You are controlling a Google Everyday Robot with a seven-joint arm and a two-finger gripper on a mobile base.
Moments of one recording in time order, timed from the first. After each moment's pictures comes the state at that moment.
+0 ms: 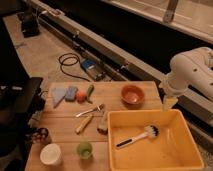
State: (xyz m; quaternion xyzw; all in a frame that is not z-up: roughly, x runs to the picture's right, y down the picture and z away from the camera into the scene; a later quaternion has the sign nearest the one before) arm 0.288 0.045 0.668 -0.24 0.01 0.03 0.97
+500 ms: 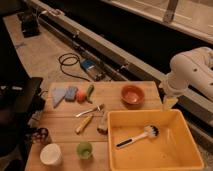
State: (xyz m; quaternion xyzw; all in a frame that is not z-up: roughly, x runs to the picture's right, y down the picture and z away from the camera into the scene) arm 0.288 0.045 0.668 -0.24 0.01 0.03 0.97
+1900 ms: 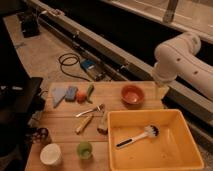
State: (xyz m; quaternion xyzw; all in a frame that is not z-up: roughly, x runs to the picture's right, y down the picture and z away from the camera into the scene) arm 0.208 -0.028 0.662 -0.19 0.02 -0.06 0.98
